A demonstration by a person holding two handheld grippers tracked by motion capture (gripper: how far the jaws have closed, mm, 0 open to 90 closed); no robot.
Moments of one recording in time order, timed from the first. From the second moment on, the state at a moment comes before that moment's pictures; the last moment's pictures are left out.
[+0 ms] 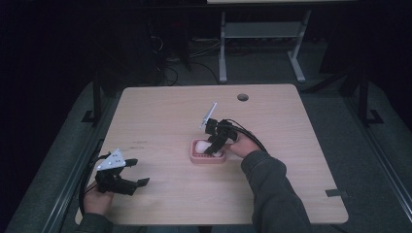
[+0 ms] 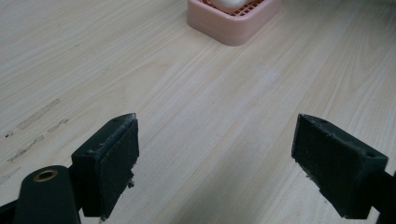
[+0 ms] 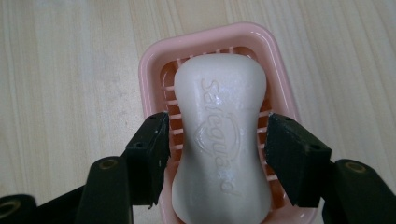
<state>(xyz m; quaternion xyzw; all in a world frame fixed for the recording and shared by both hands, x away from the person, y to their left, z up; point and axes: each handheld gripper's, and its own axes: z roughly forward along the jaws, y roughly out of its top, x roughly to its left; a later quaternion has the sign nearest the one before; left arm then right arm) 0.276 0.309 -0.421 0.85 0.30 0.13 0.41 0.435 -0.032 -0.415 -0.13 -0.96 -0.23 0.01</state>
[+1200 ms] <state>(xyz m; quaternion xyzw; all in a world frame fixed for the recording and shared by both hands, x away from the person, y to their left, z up) 0.276 0.307 -0.422 0.85 0.30 0.13 0.41 0.421 -0.071 -0.397 -0.16 -0.95 -0.26 -0.01</state>
